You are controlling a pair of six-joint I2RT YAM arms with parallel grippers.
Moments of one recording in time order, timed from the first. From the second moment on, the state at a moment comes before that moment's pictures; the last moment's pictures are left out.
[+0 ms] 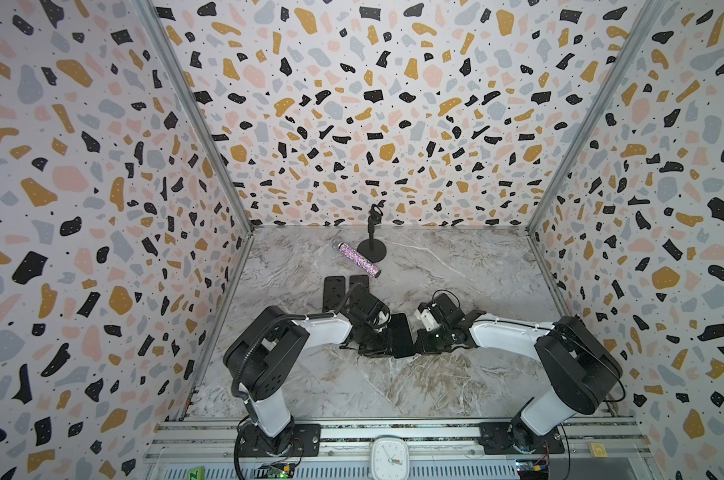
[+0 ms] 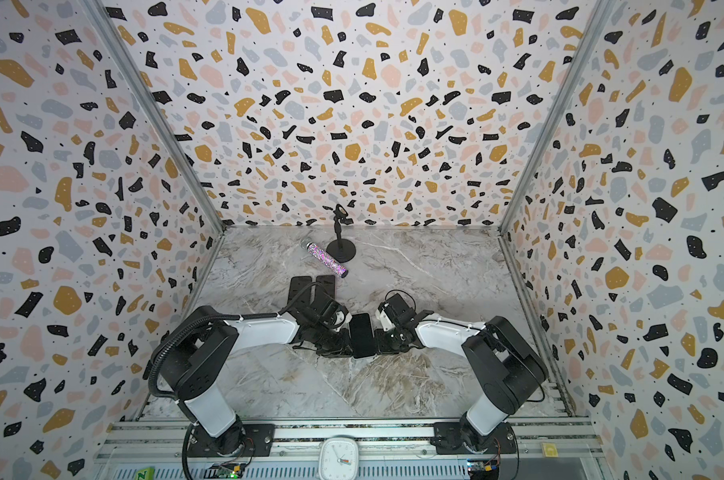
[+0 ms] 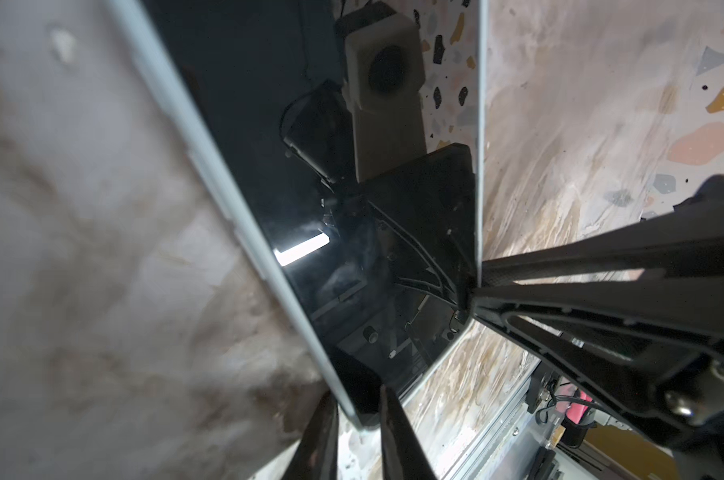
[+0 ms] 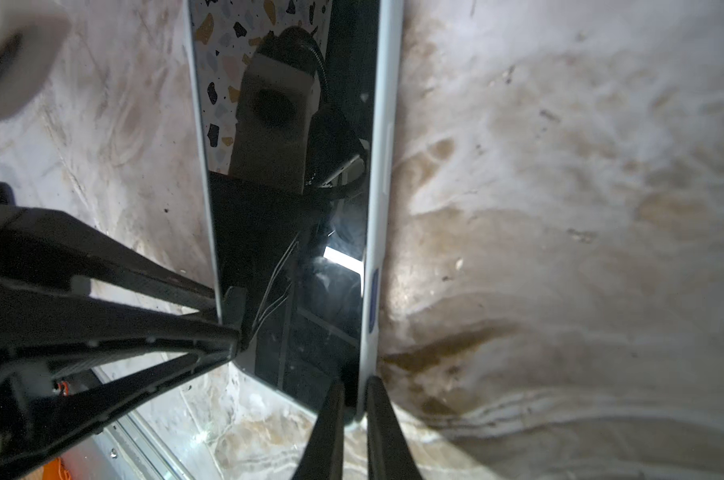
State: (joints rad) left arm -0.69 1.75 0.87 -0.30 0.54 -0.62; right arm 0.68 1.61 0.79 -0.32 -0.39 0.52
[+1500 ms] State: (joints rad) left arm -0.79 1.93 1.45 -0.70 -0.07 -0.59; right arm 0.41 1.37 0.73 -0.30 -0.34 0.39
